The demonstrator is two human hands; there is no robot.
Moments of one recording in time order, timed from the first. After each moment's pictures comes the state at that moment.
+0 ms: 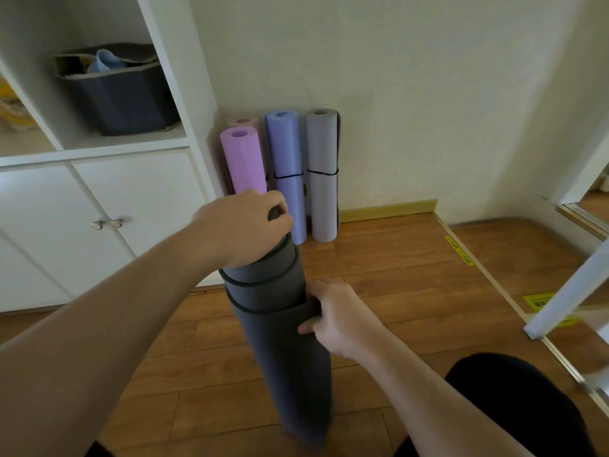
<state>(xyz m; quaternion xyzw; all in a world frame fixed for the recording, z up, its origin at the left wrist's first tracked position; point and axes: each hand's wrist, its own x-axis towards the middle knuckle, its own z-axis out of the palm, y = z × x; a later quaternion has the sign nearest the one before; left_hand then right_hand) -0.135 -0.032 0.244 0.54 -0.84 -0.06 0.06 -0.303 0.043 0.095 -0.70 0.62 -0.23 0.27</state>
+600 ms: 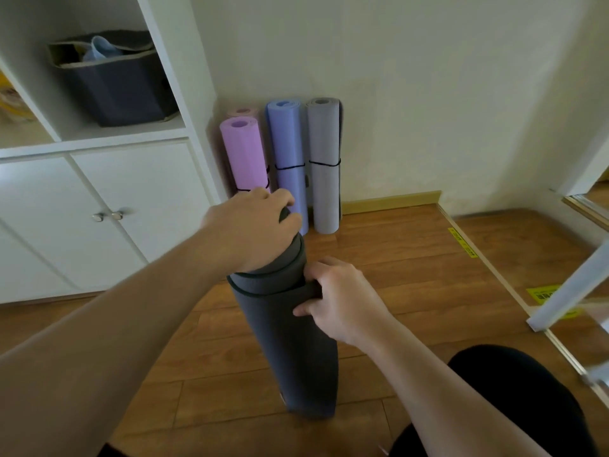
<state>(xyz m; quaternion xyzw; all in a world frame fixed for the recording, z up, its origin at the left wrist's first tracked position) -0.149 -0.029 0.228 0.55 -0.83 -0.03 0.04 -0.306 0.048 0.117 -0.73 0.60 -0.28 0.20</state>
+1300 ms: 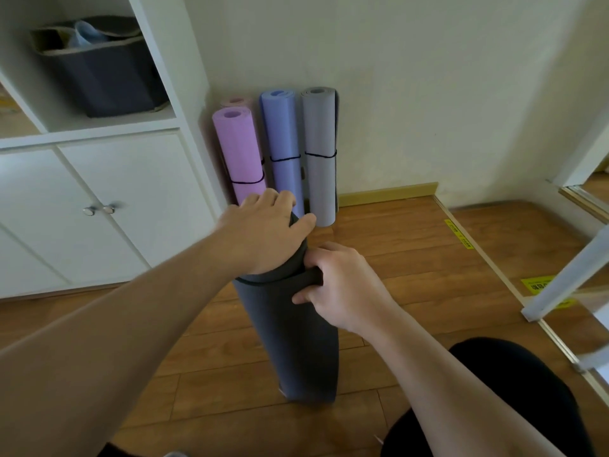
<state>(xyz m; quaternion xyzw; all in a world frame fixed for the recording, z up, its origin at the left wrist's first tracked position) -0.165 -0.038 0.195 0.53 -0.85 -0.01 -0.01 -0.316 0.047 0.125 -0.72 0.60 -0.29 0.18</state>
